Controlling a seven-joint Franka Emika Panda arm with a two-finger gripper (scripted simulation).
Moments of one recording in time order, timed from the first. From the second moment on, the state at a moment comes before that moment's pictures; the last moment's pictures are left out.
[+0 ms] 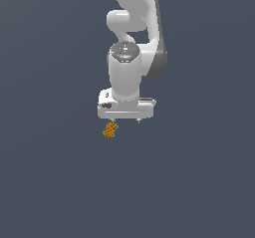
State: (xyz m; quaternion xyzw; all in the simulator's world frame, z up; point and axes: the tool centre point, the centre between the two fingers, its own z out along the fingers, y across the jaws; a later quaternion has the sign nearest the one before) arm 0.010 -0.007 0.173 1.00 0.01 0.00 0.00
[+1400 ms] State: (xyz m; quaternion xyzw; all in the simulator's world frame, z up) arm -0.014 -0.057 0.131 1.00 -0.07 0.02 0.00
